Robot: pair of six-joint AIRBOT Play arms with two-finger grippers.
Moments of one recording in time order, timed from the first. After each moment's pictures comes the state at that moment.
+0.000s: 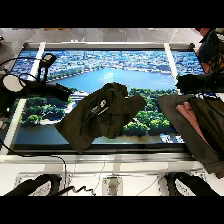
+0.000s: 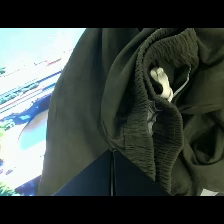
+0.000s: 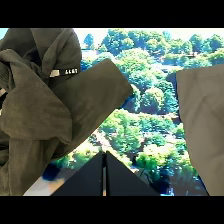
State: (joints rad) left arm -0.04 -1.17 1.24 1.05 -1.09 -0.93; right arm 0.05 -1.01 1.49 -1.39 1.39 1.62
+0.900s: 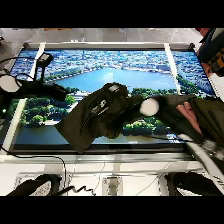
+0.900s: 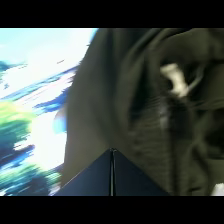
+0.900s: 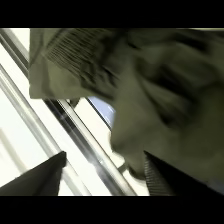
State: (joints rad) left arm 0.01 -1.12 1.24 1.13 -1.09 -0.93; right arm 0.73 -1.33 1.19 -1.12 0.99 1.33
